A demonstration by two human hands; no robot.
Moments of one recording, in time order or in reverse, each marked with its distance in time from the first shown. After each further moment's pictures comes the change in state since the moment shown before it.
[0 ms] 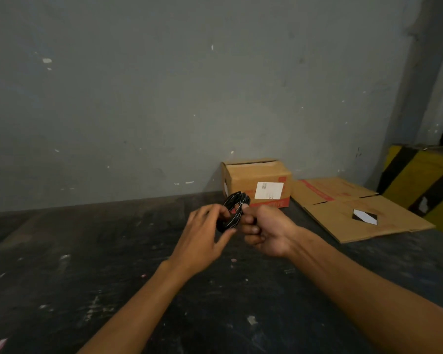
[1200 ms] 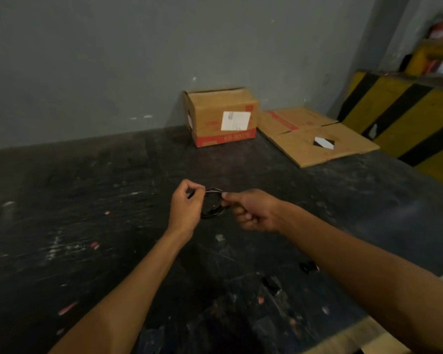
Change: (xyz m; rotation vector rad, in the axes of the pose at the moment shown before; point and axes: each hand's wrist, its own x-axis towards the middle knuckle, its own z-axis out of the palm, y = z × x) left_hand -0.057 0.011 0.109 -0.829 0.095 -0.756; right_hand -0.019 0.096 -0.082 -0.387 0.170 0.286
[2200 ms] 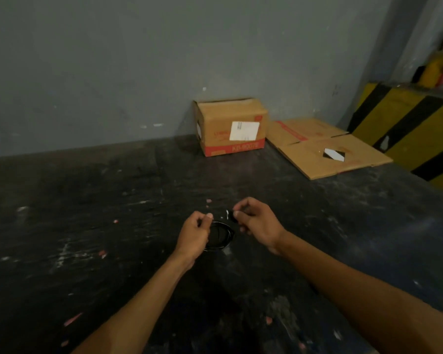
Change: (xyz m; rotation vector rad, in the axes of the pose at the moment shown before) left_hand -0.008 -0.025 -0.008 0.157 -0.136 -0.193; right_hand 0.015 0.020 0.003 -0.241 0.274 -0.468
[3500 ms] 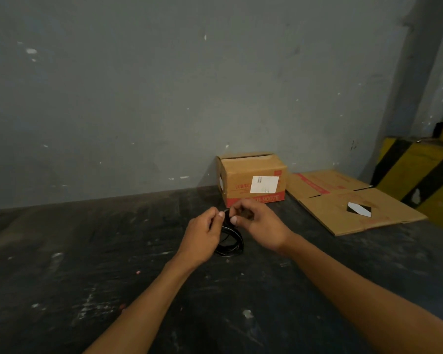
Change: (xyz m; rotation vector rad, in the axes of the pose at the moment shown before) left_hand 0.027 0.109 -0.055 0.311 0.081 0.636; right_hand 0.028 -0.124 -0.007 -0.171 -0.148 -0.485
